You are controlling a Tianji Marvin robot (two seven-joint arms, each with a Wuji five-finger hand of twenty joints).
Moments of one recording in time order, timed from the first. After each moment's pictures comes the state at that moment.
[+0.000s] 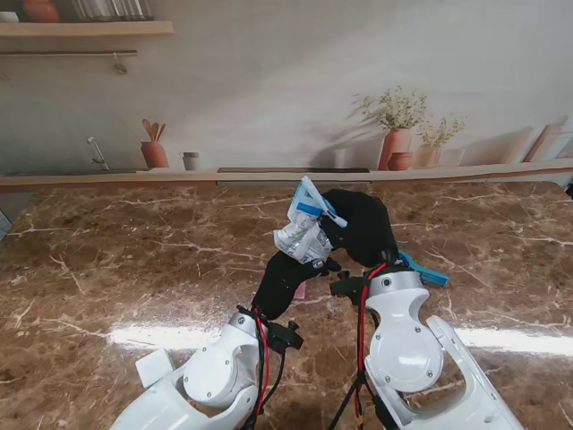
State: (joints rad) left arm 1.48 -1.30 -0.80 -1.54 -0.48 -0.44 0.15; right arm -1.69 -1.21 1.18 -2.05 -0.34 0.11 -0.36; left_hand 0.62 -0.60 0.63 -0.13 0.63 -0.10 0.54 0.39 0.74 0.04 0.36 0.41 0.67 0.23 0.46 0.78 0.04 0.29 0.95 1.00; right_hand 0.70 -0.82 1.37 -0.20 1.08 -0.13 0.65 0.98 1.28 0.04 0.54 0.97 1.22 0.06 1.19 0.86 0.97 0.21 1.62 0.67
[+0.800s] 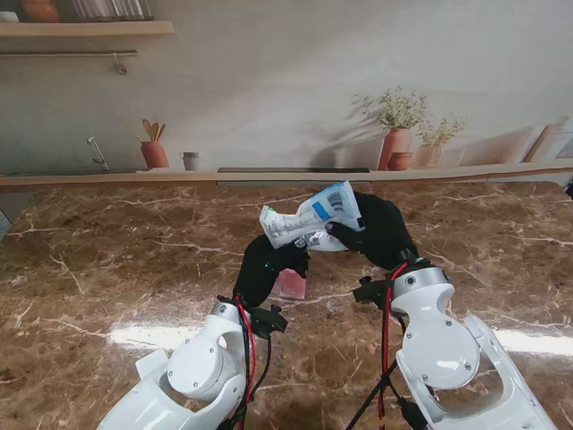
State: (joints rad) left arm 1.54 -1.30 -0.91 -1.65 -0.47 -0.33 0.21; right arm -1.75 -1.17 1.31 -2.10 -0.32 0.13 -0.15; left_hand 0.89 -0.48 0.63 -0.16 0.75 -0.01 0.75 0.80 1.07 0.08 0.57 0.94 1.03 0.30 0.88 1.00 0.39 0.37 1.30 1.11; right_hand 0.64 -0.74 1.19 -0.25 0.90 -0.16 0.84 0.34 1.27 0.00 0.50 0.71 1.25 0.07 0.87 0.74 0.92 0.19 1.55 0.65
